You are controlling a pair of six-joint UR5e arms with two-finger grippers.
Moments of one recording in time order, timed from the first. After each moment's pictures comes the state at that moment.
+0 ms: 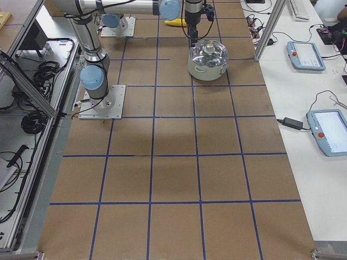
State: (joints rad) left arm -1.55 -1.64 -1.45 -1.63 1.61 0.03; right arm 1.59 -1.51 1.55 -1.64 -1.53 -0.12
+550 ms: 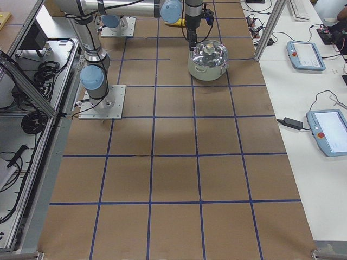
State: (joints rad) left arm -1.55 -1.63 -1.46 -1.63 1.61 0.04; right arm 1.59 -1.49 1.56 -1.65 -1.58 -0.08
